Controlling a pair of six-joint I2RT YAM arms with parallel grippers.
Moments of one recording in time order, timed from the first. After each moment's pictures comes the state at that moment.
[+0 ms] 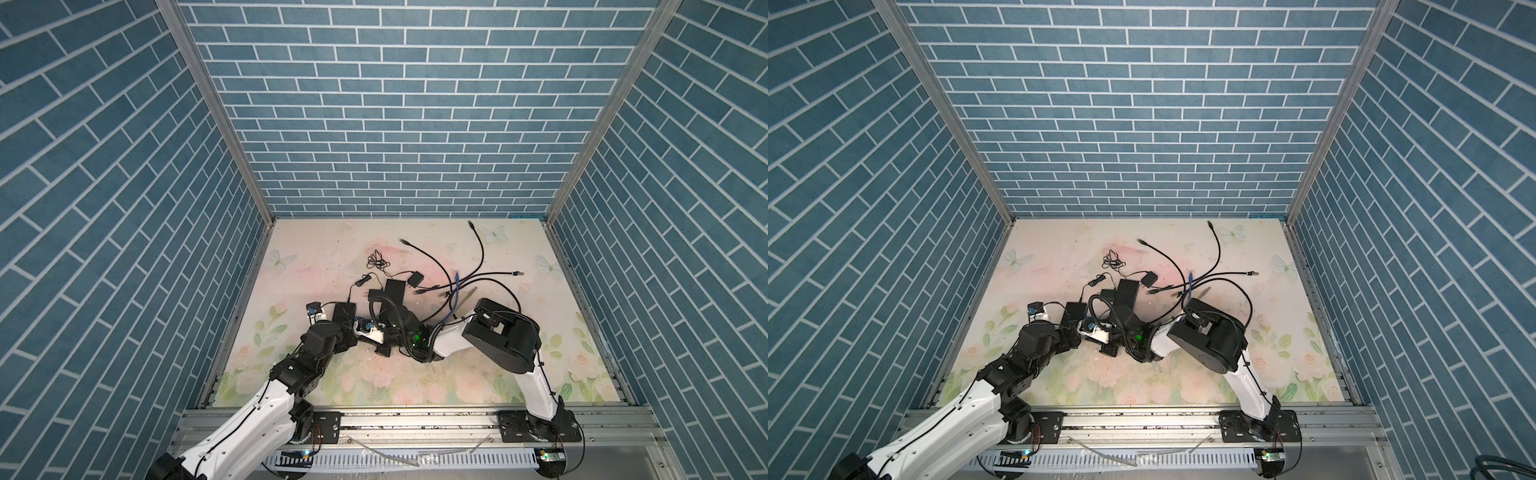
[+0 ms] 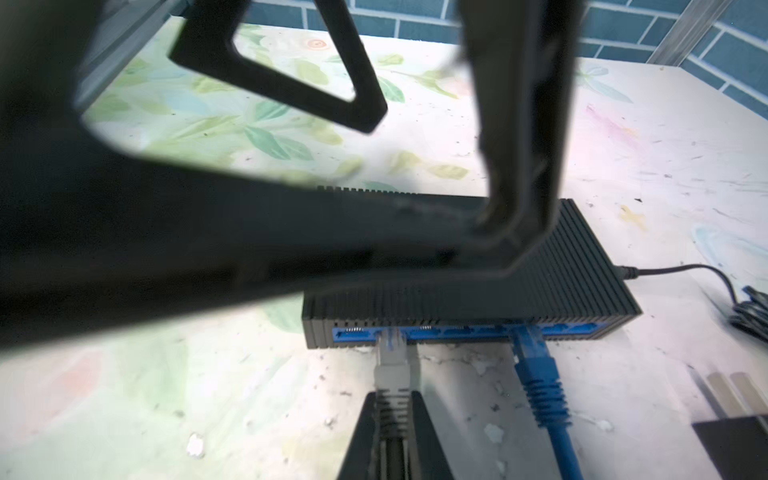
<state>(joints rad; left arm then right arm) -0.51 0.71 0.26 -0.24 -0.33 -0.66 1.09 2.13 1.00 0.64 -0.32 -0.32</state>
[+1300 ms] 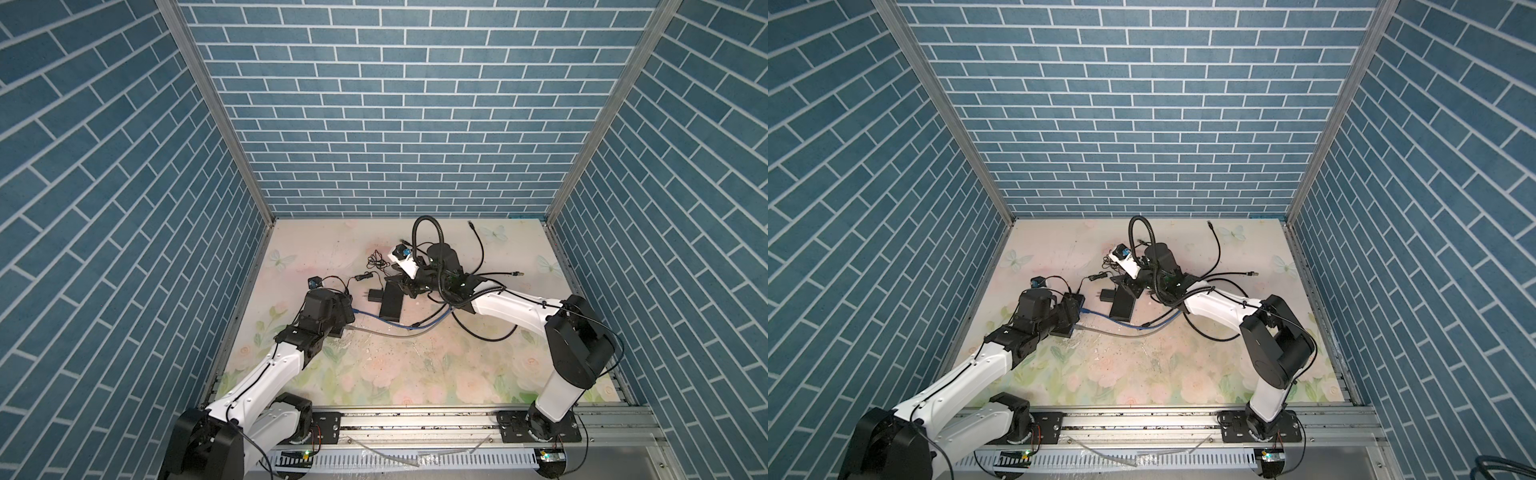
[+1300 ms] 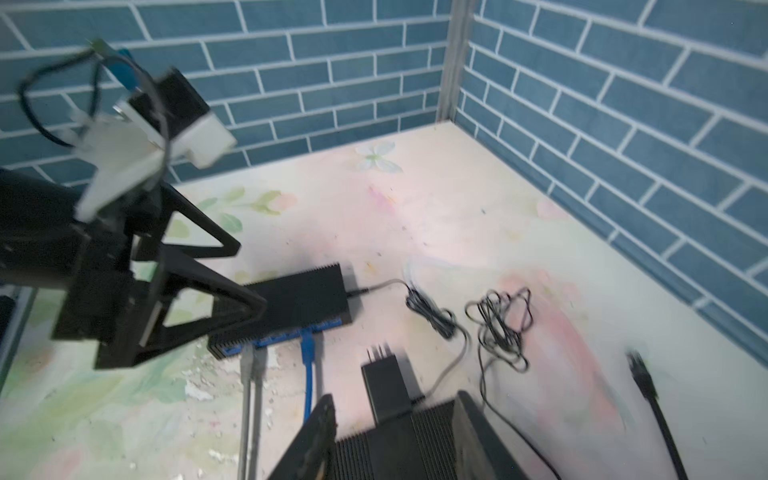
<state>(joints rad) -0.32 1.03 0.48 -0.20 -0.14 -0.48 0.77 1.72 1.14 0.12 -0.36 -0.20</state>
